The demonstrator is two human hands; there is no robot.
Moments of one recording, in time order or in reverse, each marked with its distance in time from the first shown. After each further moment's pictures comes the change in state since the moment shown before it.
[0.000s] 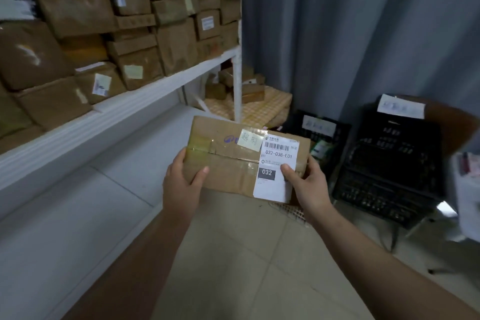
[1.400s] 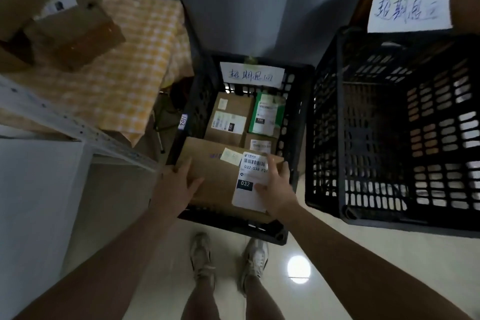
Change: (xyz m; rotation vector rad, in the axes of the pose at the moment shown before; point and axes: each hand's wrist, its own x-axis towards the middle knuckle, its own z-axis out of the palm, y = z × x) left_hand 0.383 -0.181 0.584 0.775 -1.038 0.040; right_hand 0.511 0.294 -0.130 -0.783 0.023 0.781
